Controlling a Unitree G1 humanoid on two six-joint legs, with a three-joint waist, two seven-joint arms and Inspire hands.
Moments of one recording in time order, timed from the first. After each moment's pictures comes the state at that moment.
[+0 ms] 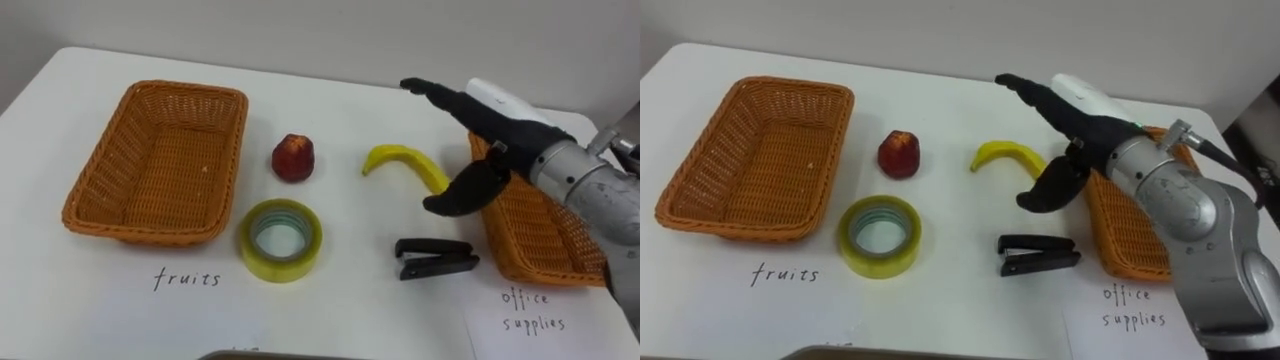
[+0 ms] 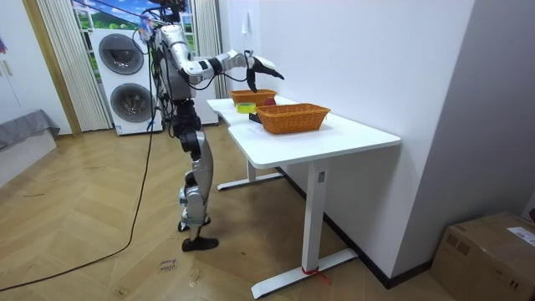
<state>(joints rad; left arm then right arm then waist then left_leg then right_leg) 0.18 0.29 0.09 1.16 -0.28 0.04 -0.01 -0.17 -0.59 0.05 -0.24 -0.42 0.14 0.56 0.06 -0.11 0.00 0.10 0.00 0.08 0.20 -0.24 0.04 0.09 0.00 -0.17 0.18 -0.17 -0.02</state>
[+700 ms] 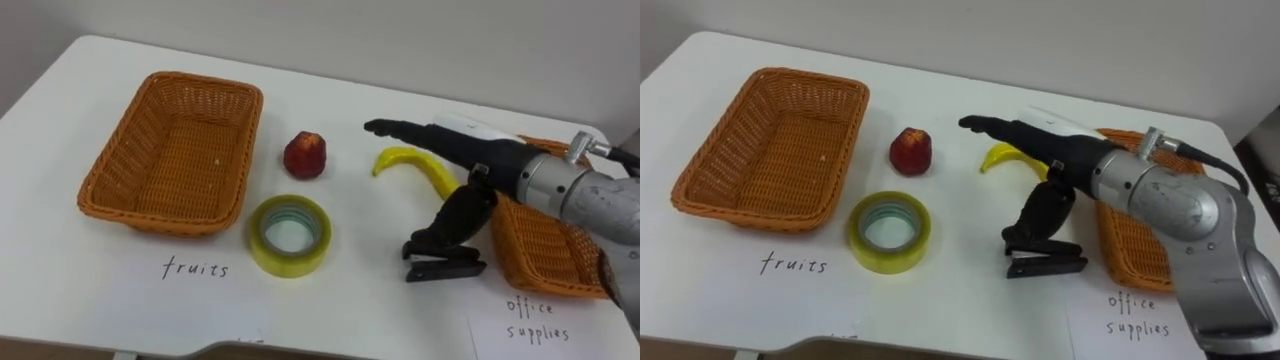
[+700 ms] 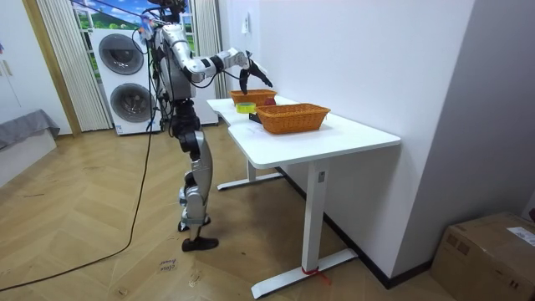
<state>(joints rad) 0.17 0.31 0.09 1.14 -0.27 0.04 -0.08 -0.17 -0.59 0.06 -0.30 -0.32 0.17 0.80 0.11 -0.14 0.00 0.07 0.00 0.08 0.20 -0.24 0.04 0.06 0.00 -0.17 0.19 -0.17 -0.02</state>
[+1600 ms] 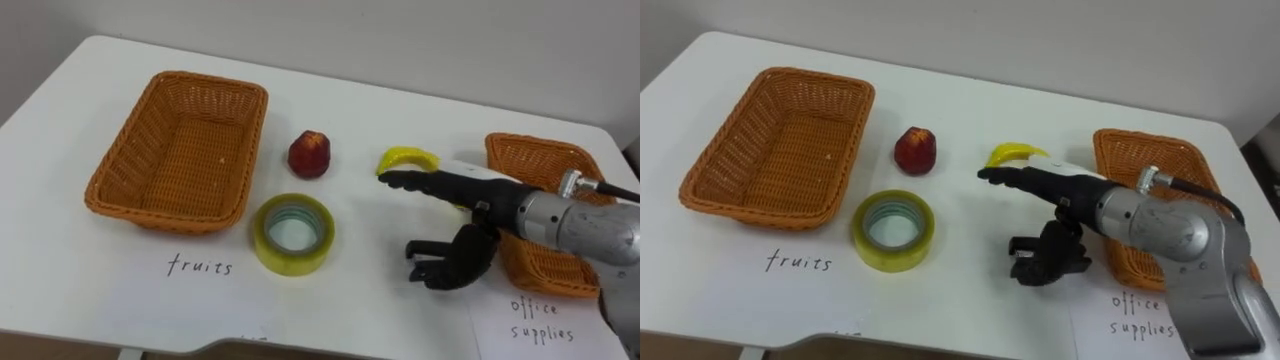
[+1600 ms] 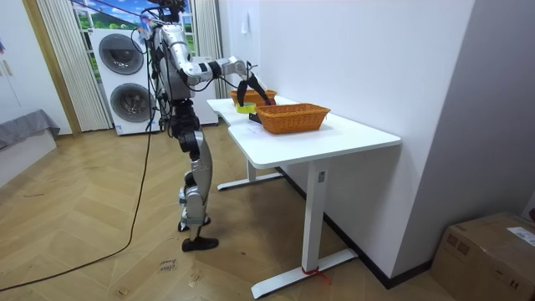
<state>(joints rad) 0.16 0.30 0.09 1.17 -0.28 0.05 -0.05 -0.10 -0.56 0.06 -0.19 -0.45 0.22 0.88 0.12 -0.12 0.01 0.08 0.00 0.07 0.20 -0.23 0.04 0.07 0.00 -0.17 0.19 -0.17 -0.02</state>
